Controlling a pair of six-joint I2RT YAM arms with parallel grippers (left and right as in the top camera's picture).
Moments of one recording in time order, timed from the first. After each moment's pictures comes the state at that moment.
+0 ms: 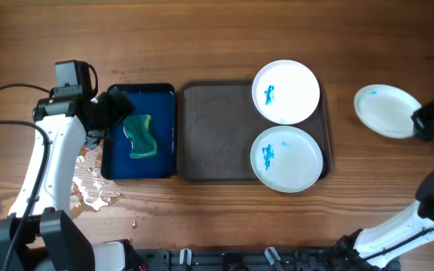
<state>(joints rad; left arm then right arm) 0.13 1.52 1.12 -0.83 0.09 -0.63 -0.66 1.93 1.42 -0.96 -0.05 0.42</state>
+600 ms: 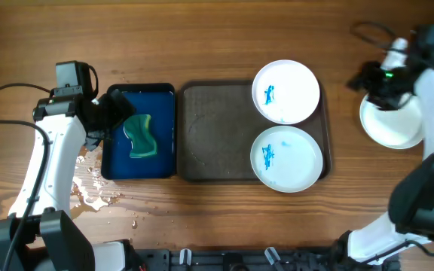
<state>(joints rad) 0.13 1.52 1.12 -0.86 0.09 -0.59 -0.25 1.79 1.52 -1.05 -0.30 0.19</state>
